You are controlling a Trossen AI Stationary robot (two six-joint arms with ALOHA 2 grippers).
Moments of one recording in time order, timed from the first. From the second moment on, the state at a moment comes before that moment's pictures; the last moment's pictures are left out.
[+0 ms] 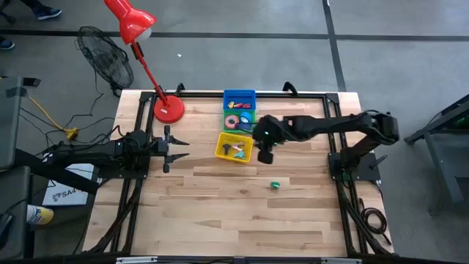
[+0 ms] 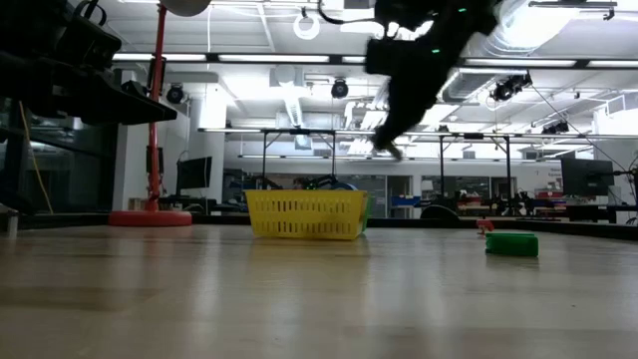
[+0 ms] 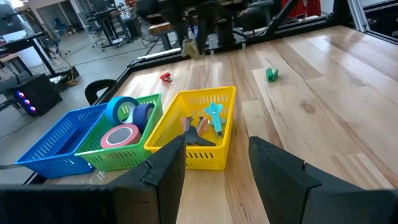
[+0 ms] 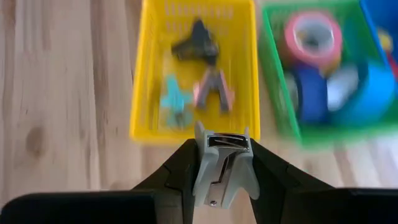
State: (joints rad) left arm 0.12 0.22 0.08 0.00 0.03 0.26; right arm -0.13 1.55 1.10 -0.51 0.06 0.02
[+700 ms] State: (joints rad) left arm 0.12 0.22 0.08 0.00 0.03 0.26; right arm -0.17 1.86 1.25 -0.37 -0.03 -0.27
